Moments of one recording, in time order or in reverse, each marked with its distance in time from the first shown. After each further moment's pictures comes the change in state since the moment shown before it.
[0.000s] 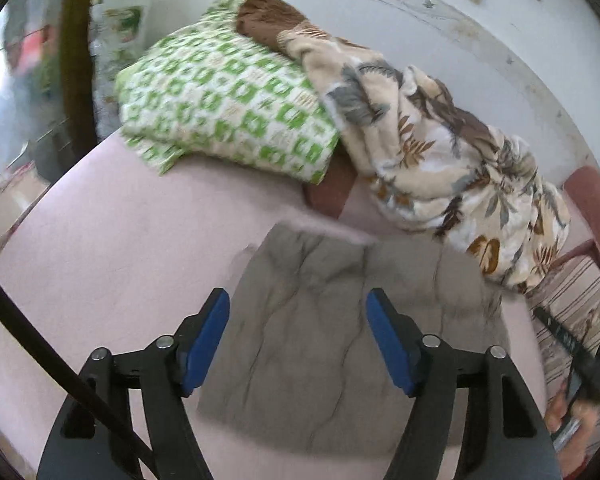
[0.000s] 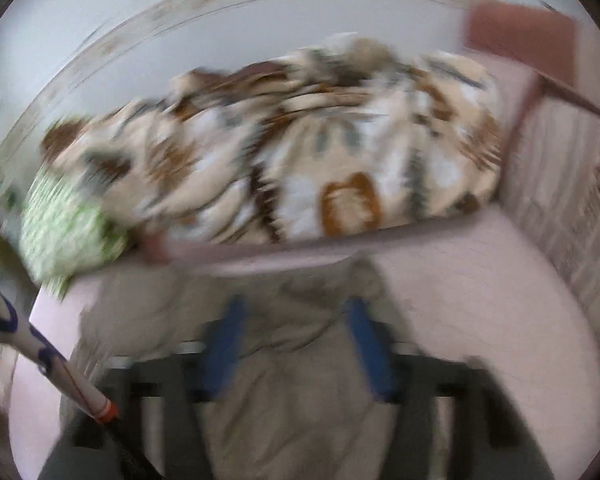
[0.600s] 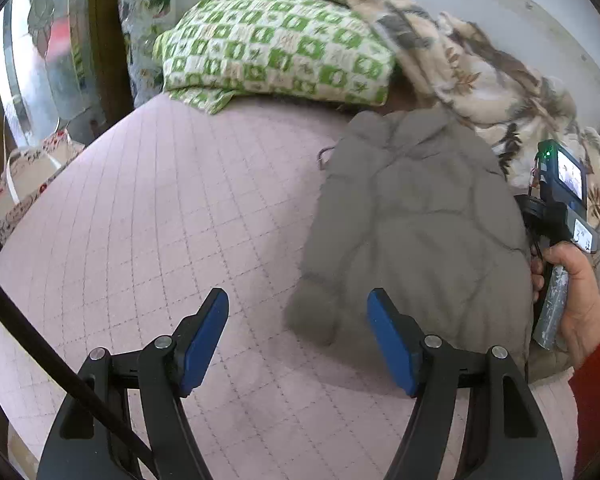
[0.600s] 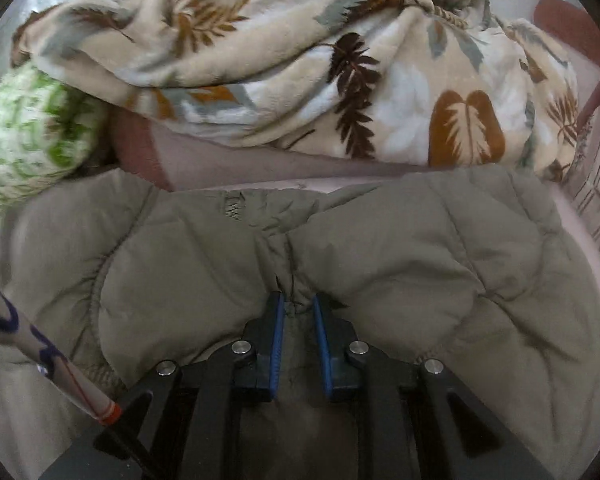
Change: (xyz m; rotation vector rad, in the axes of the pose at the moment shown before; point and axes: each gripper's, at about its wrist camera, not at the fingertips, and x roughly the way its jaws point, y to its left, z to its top) left arm 0.049 0.063 -0.099 0.066 0.029 0.162; right arm 0.200 0.104 -0.041 -0.062 0.157 -0.133
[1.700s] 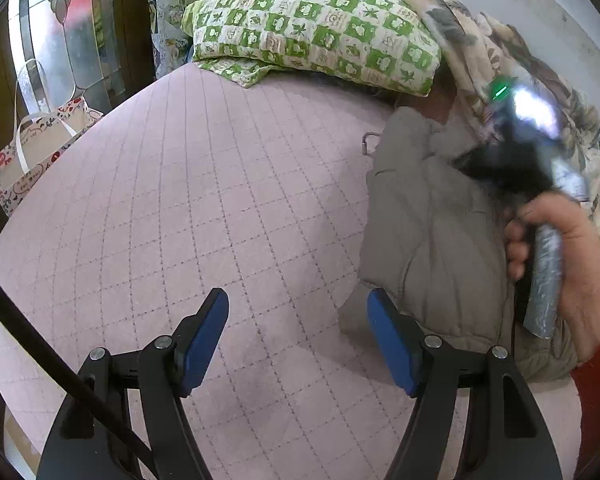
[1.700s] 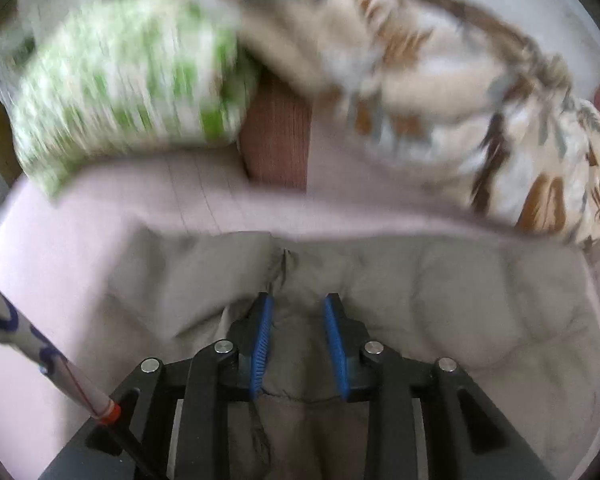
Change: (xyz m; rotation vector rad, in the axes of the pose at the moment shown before) left arm 0.015 0.035 -0.002 -0.064 0.066 0.031; right arm -0.014 0.157 -0.008 -0.223 0.063 0.029
